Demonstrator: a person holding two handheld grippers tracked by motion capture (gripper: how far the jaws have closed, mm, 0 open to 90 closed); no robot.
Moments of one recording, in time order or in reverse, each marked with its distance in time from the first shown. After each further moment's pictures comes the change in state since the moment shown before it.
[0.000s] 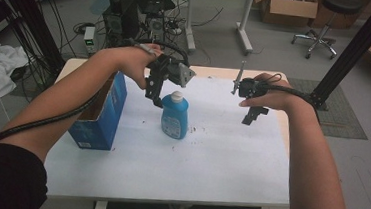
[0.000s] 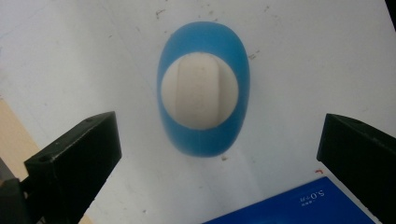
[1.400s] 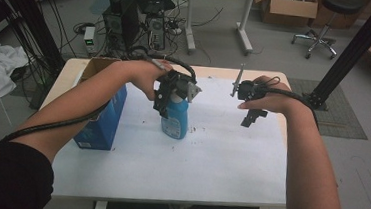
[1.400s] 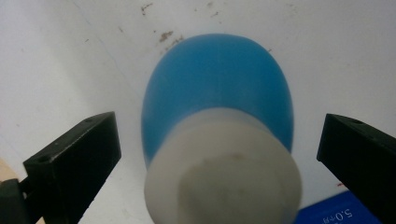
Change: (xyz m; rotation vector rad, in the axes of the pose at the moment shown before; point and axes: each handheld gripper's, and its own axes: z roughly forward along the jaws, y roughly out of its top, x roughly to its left) left arm 0.008 0.016 0.050 0.052 -0.027 0.043; right arm 0.004 0.000 0.006 0.003 -0.001 0.014
